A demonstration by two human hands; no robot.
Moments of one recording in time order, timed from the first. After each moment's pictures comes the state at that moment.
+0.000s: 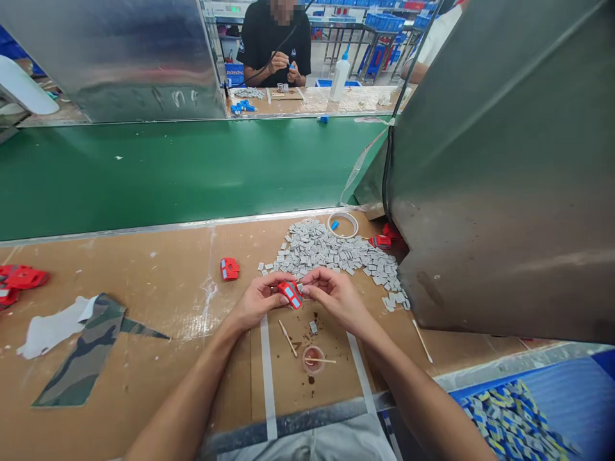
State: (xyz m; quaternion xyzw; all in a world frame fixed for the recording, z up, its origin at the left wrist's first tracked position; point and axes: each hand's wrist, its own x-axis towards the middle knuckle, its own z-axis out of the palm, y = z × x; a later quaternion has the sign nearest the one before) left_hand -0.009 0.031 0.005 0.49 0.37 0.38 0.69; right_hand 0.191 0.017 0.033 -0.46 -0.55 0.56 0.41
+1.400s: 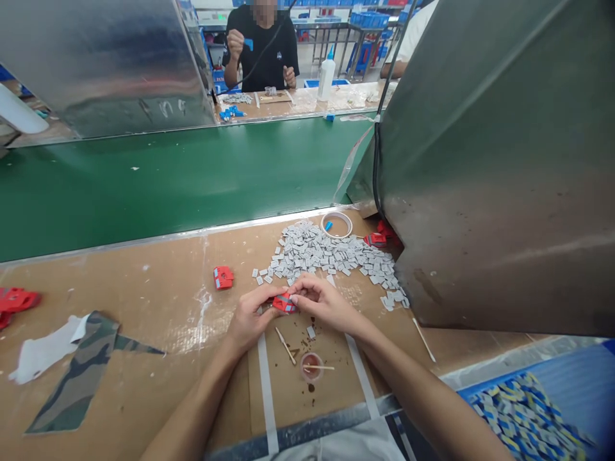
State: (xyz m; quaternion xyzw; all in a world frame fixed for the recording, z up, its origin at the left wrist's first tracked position) left_hand -0.014 0.017 0.001 0.72 0.43 0.39 0.39; right_hand 0.190 0.022 0.022 -0.42 -0.60 0.58 0.35
